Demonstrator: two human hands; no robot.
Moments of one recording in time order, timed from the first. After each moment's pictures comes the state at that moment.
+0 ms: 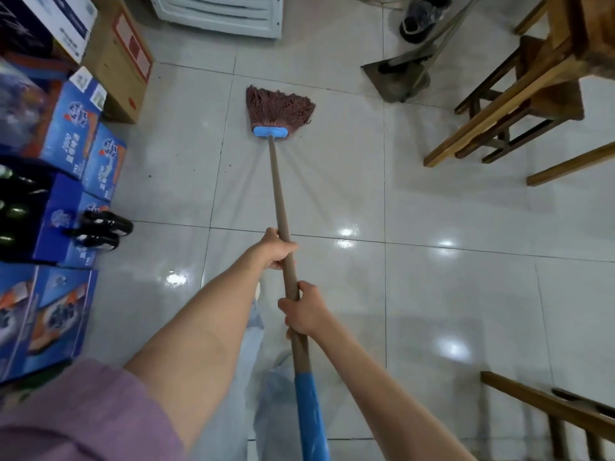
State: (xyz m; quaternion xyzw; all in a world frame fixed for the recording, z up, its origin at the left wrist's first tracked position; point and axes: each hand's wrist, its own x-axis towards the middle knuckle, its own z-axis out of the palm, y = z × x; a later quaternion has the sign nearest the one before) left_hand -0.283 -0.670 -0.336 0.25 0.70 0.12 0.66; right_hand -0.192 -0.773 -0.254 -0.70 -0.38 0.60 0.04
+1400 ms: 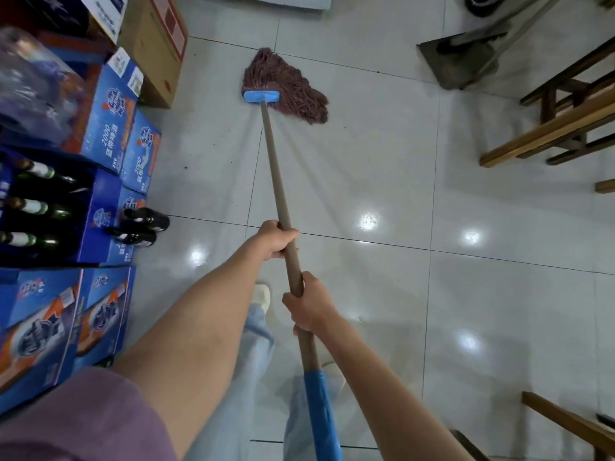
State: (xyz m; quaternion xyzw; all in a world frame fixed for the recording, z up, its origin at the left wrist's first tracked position) left_hand -0.422 -0.596 -0.374 0.21 0.71 0.15 0.65; right_hand -0.318 -0.690 -0.303 -0.68 -0.45 0.58 -0.05
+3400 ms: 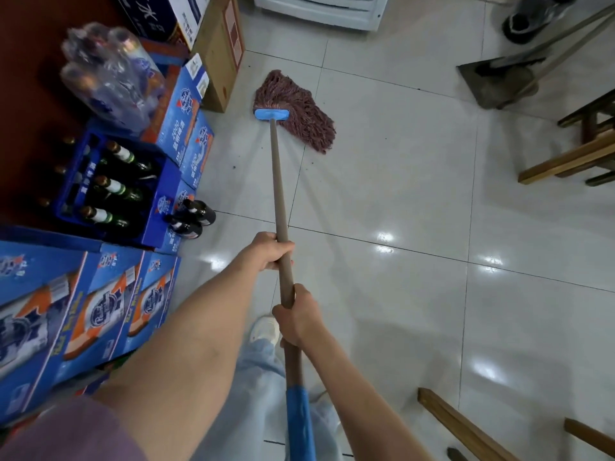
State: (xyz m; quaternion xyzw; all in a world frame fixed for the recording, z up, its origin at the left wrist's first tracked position) left_hand -0.565 -0.682 -0.381 0.19 0.73 0.16 0.64; right_hand -0.457 -0.774 -0.302 -0.67 -0.43 0.60 -0.03
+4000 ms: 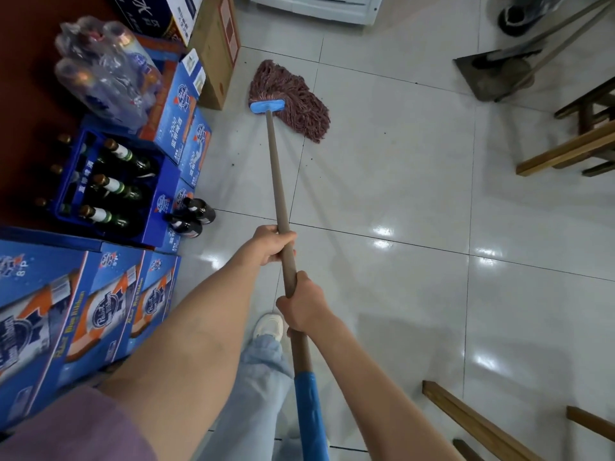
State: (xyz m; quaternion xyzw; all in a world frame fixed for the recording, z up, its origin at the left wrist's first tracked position) left_hand -0.575 -0.682 -0.384 0.16 0.71 0.20 0.66; right_hand -0.469 -0.763 -0.303 -0.66 -0.48 0.58 -0.08
